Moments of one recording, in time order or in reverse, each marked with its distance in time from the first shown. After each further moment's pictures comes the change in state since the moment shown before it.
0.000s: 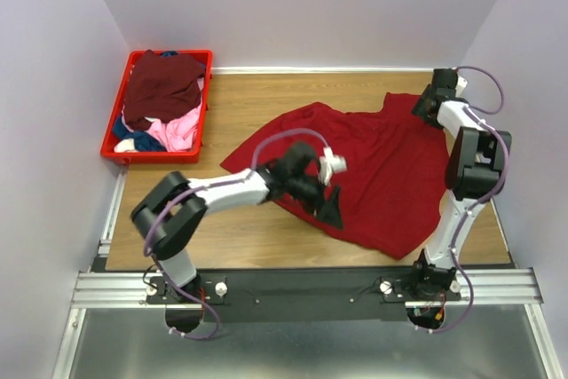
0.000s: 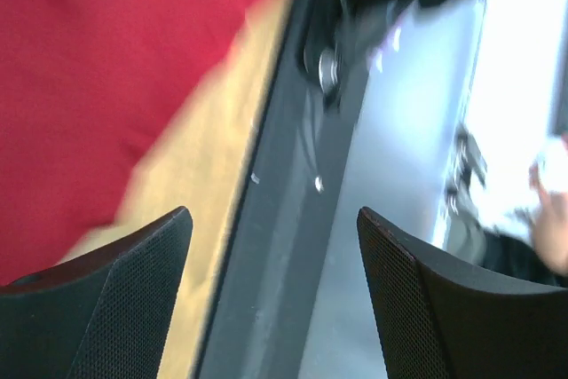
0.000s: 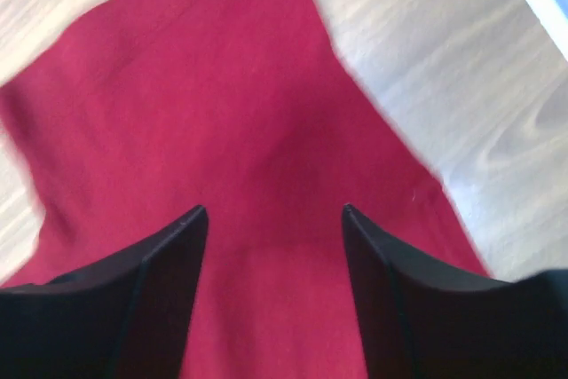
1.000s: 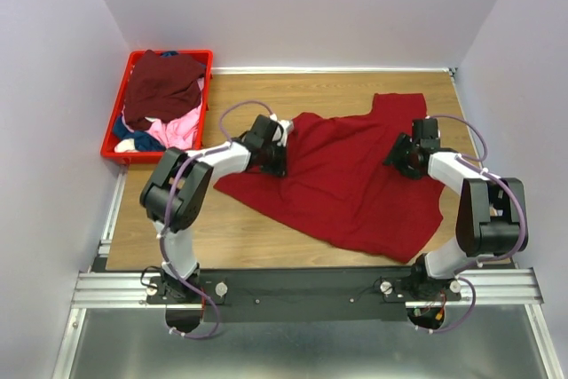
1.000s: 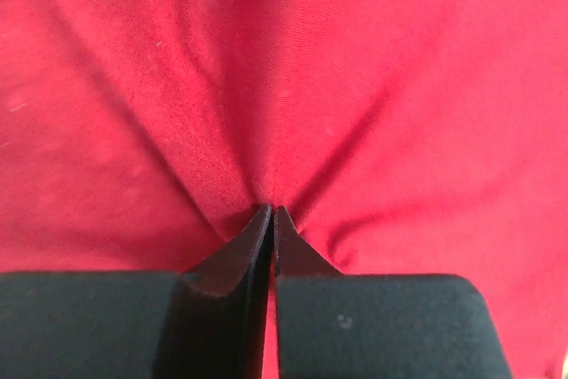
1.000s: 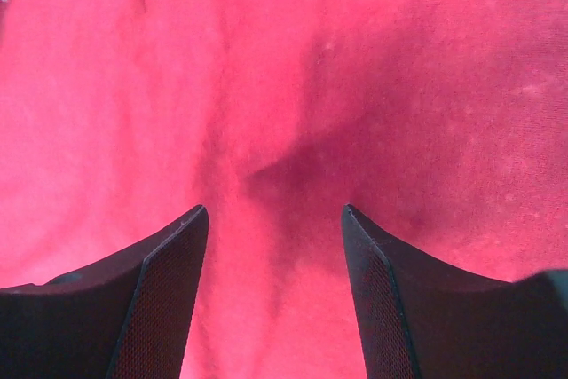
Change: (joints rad) left arm 0.424 0.187 0.212 -0.198 -0.569 0.189; right arm 0.146 -0.548 -0.750 0.075 -0.269 0.110
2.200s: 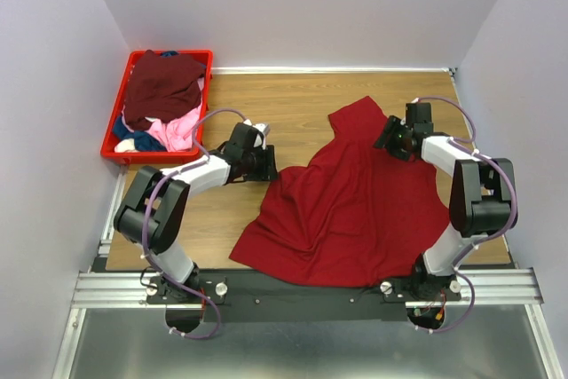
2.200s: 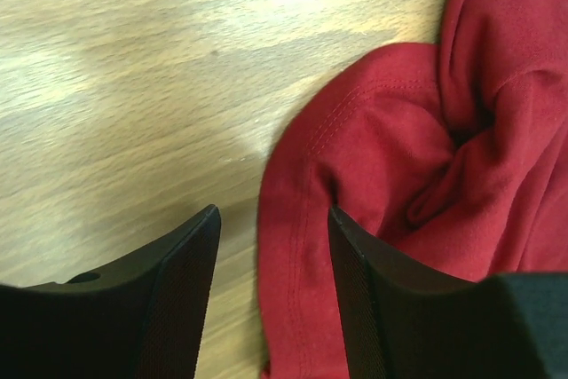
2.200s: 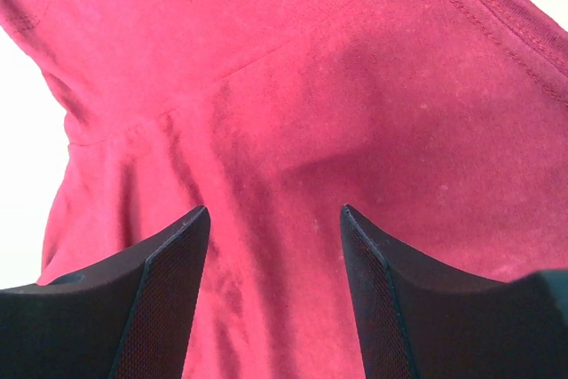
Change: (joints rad) left arm 0.045 -0.285 -0.295 0.073 -0.049 -0.130; right arm 0.030 0.143 0.173 0.056 -0.097 -0.047
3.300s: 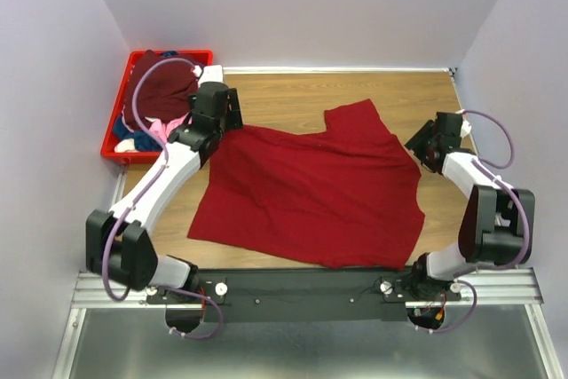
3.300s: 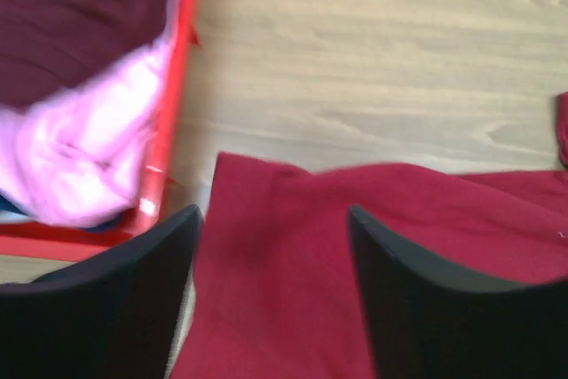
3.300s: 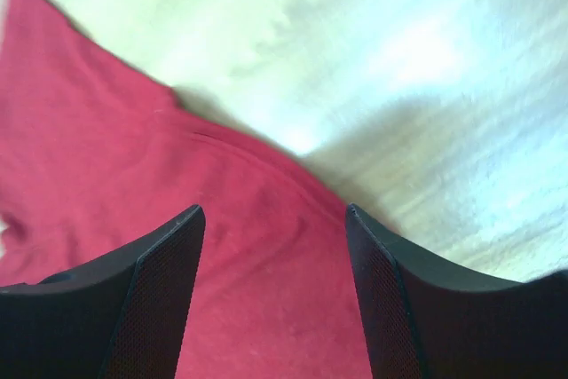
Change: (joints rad) left arm 0.103 -0.235 0.283 -0.198 -0.576 0.102; right arm -0.162 -0.179 -0.159 0.038 0.204 0.139
